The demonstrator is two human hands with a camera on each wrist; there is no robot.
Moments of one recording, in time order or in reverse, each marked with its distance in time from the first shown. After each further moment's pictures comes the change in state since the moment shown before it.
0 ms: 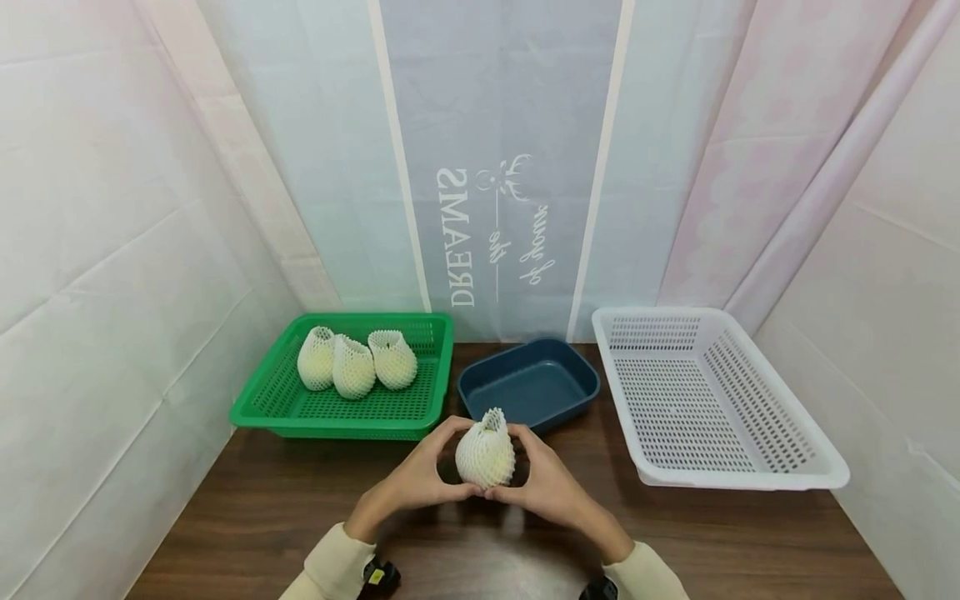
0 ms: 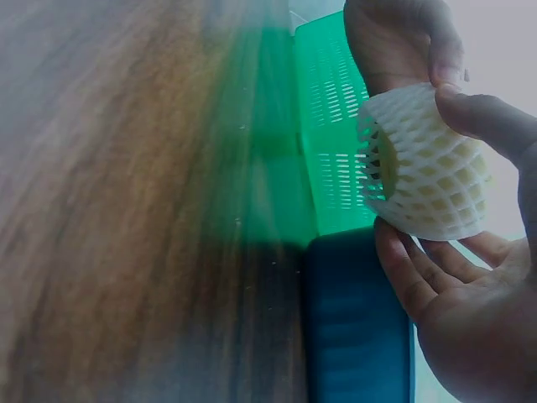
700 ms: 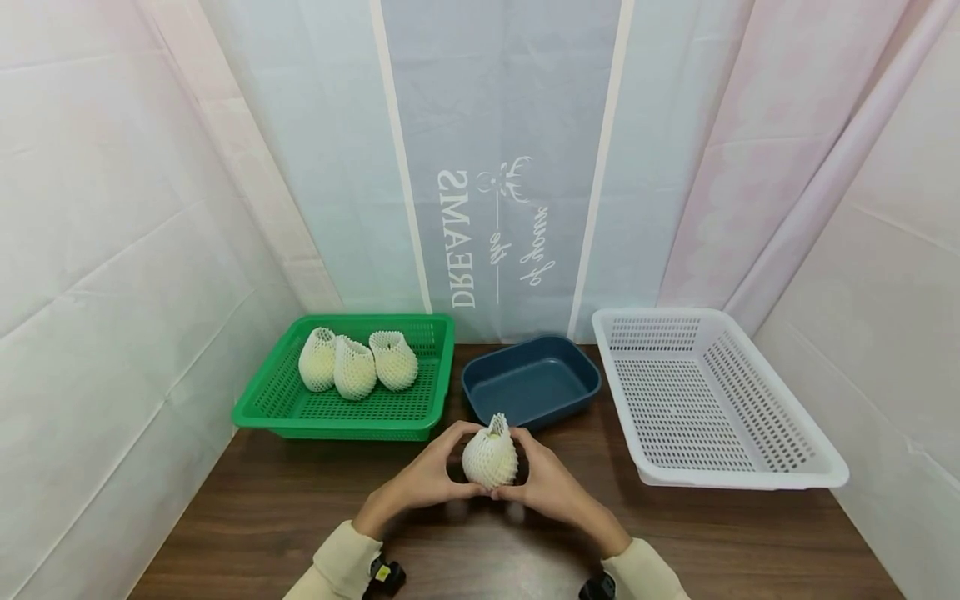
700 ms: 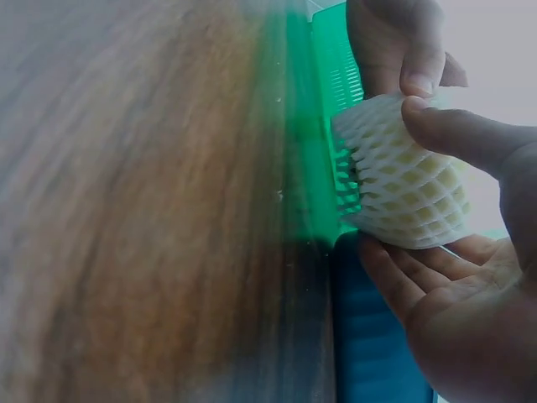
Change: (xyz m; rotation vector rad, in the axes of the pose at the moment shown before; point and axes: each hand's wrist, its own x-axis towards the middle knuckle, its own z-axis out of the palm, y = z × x) left_hand 0.002 -0.013 0.009 -0.001 -0.054 -0.122; right_hand 0.003 0.012 0.001 -0.071 -0.057 0.023
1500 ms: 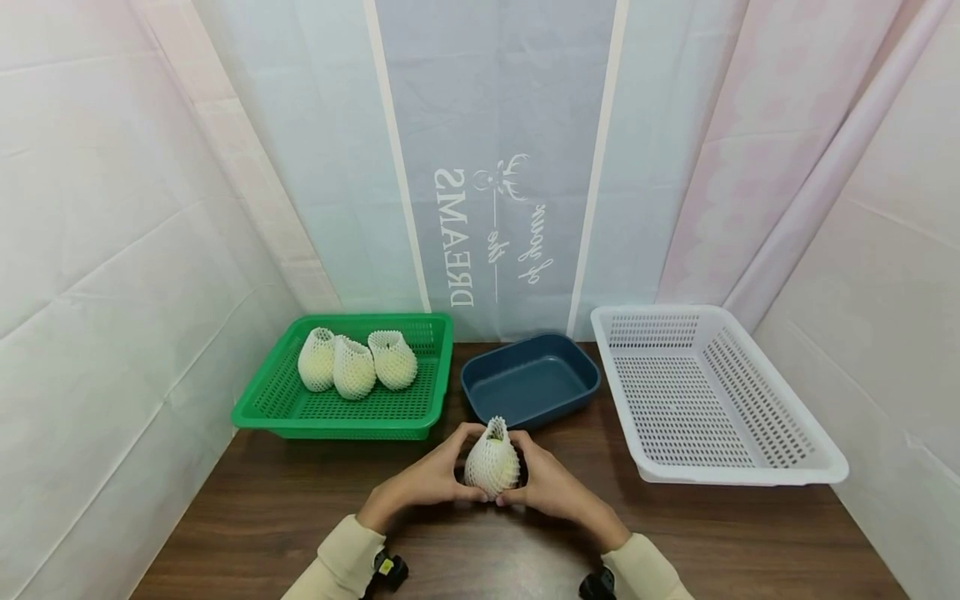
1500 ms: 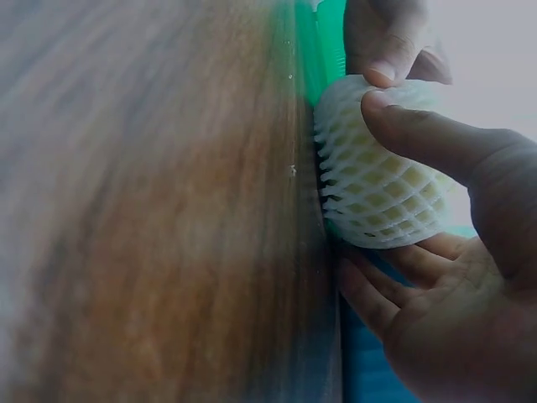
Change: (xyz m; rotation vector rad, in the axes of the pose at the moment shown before) left_hand 0.007 -0.007 0.004 -0.040 -0.115 -0.107; right_hand 0.002 0.013 0.001 -0.037 -0.079 0.025
